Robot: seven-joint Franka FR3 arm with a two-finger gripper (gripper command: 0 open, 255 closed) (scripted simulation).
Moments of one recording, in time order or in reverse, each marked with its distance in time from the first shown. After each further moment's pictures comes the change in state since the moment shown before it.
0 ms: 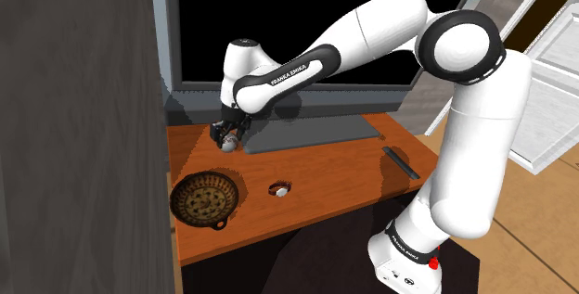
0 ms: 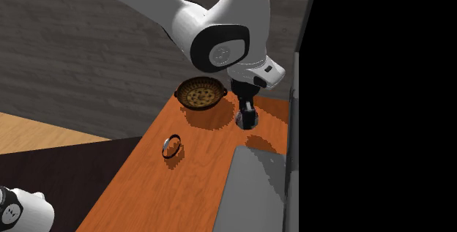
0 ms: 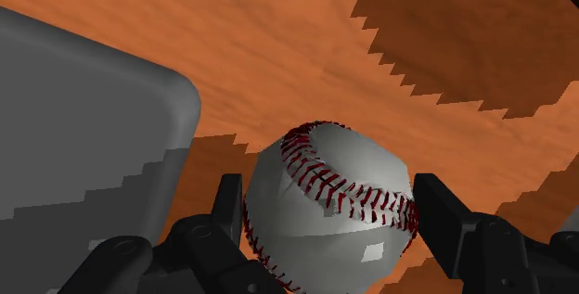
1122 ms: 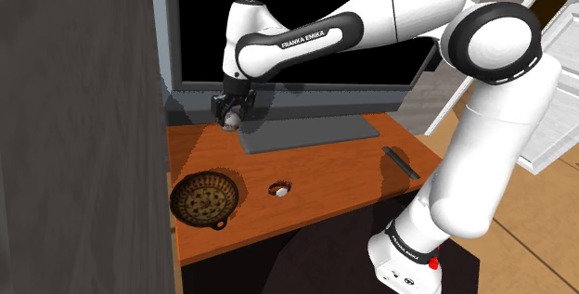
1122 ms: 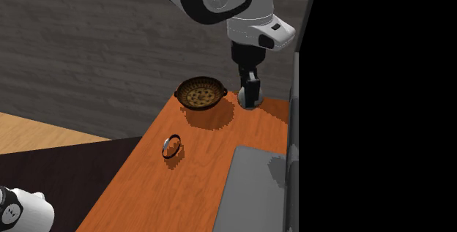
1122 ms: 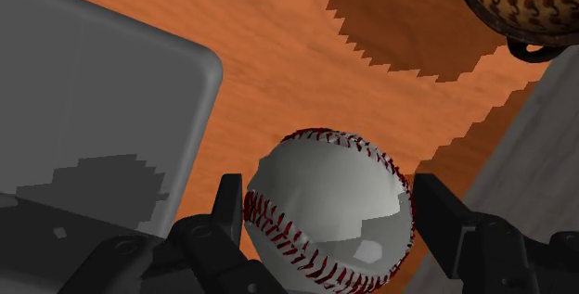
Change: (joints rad) arm -0.015 -0.129 0.020 0.069 0.049 -0.194 -0.035
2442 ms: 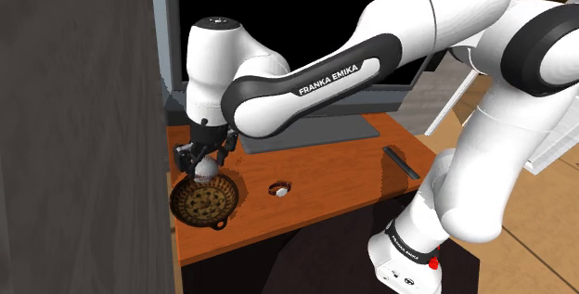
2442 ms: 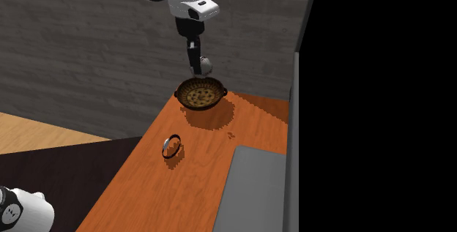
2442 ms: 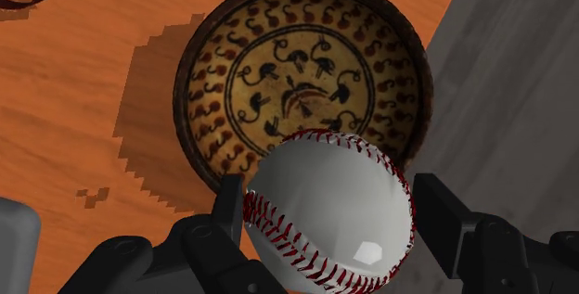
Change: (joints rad) arm 0.206 -0.086 0.142 -0.139 -0.022 0.040 0.366
